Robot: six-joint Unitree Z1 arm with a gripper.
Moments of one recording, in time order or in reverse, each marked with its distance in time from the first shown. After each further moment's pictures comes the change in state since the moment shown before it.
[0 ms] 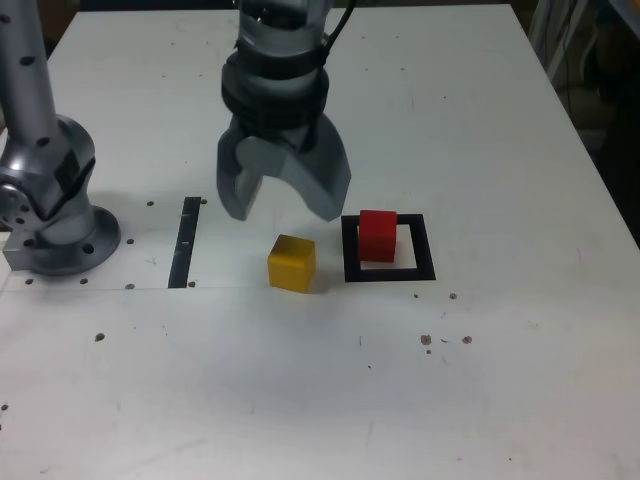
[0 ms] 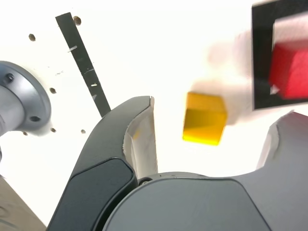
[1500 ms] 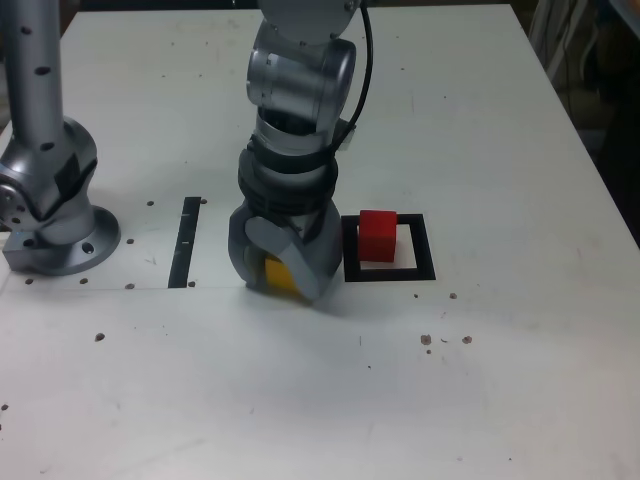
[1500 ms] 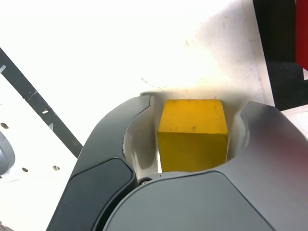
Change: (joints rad) arm -0.052 0.123 0.182 -0.303 -0.022 0.102
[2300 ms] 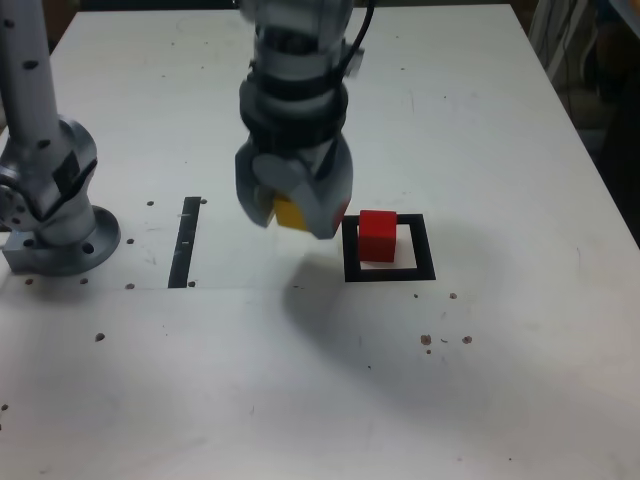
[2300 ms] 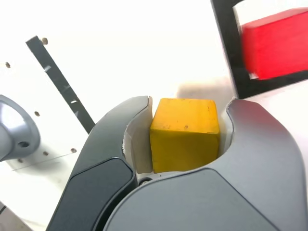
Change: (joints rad) arm 0.000 -0.083 -0.259 0.297 0.088 -0.038
